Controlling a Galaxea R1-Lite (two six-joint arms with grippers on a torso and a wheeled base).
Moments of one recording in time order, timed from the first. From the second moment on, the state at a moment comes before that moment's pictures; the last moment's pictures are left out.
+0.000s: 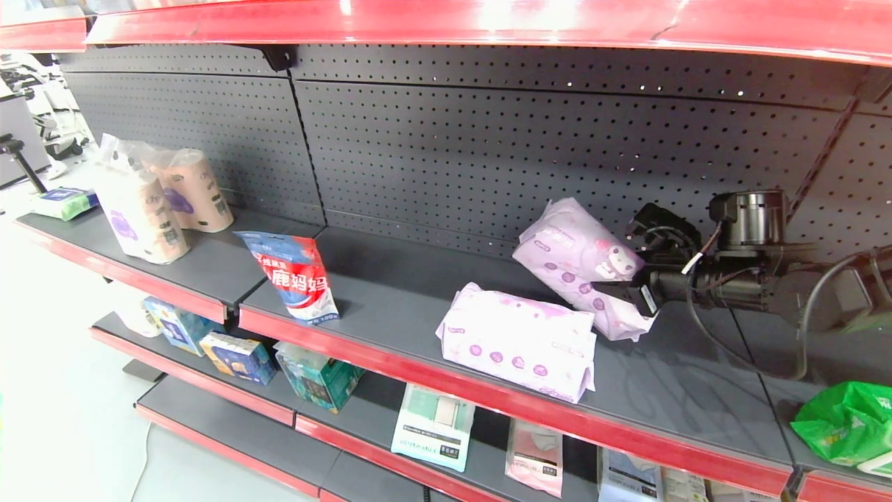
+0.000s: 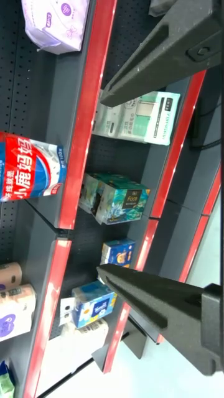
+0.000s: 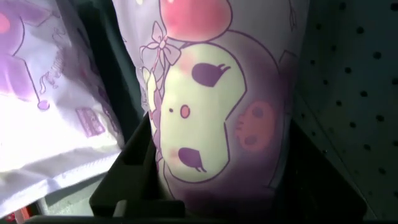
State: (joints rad) left arm 0.00 0.00 0.00 0.00 0.01 0.00; right arm 0.11 1.90 -0.98 -0.43 0.35 -0.59
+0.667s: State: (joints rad) left arm 0.00 0.00 0.00 0.00 0.01 0.00; right arm 0.13 1.96 -1.04 -0.35 0.36 -0.59
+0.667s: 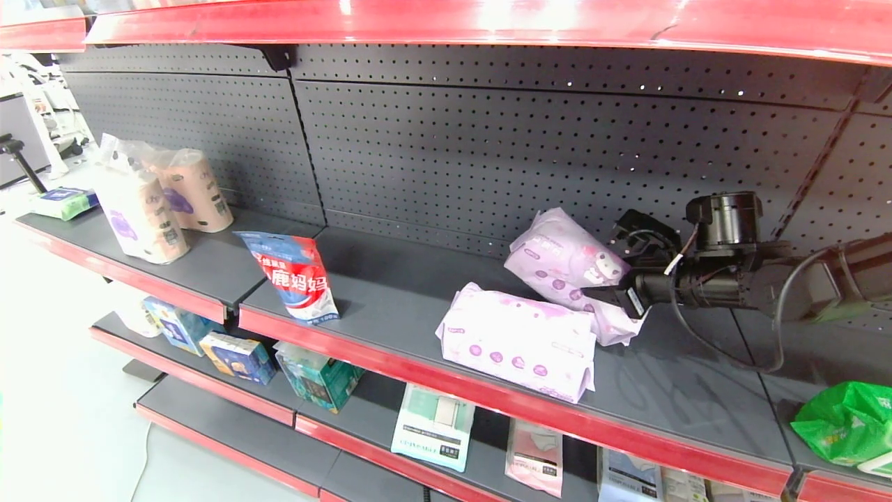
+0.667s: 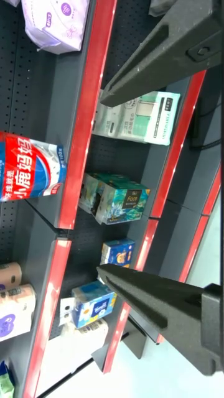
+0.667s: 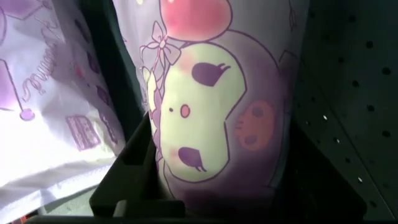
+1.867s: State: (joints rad) left arm 0.00 0.00 0.00 0.00 0.01 0.00; right arm 0.17 2.11 -1.21 -0.28 0.41 -0.69
